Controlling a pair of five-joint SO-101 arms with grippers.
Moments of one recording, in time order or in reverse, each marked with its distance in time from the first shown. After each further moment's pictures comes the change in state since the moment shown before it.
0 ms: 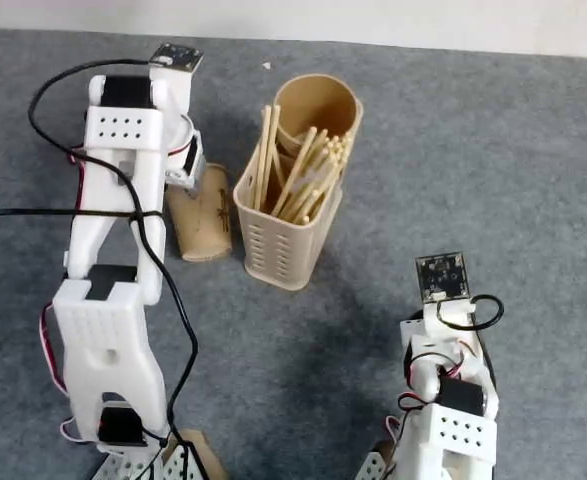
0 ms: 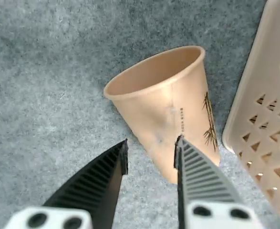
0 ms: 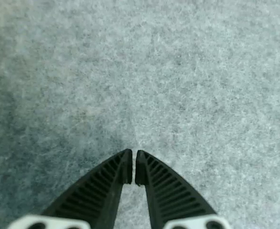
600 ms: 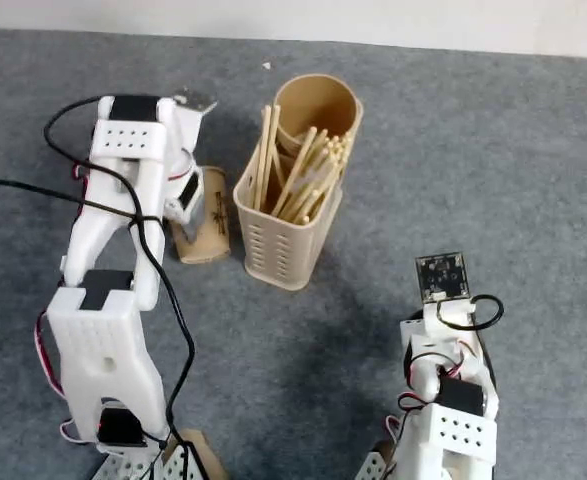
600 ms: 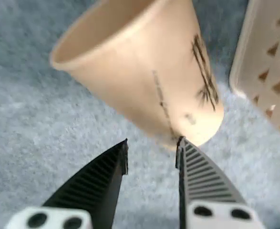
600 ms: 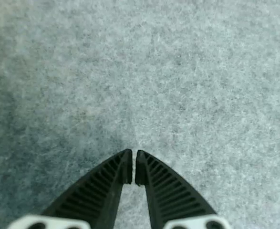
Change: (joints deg) left arm -0.7 -2.2 17.6 0.3 -9.5; right arm 0.0 0.0 0.0 0.0 0.0
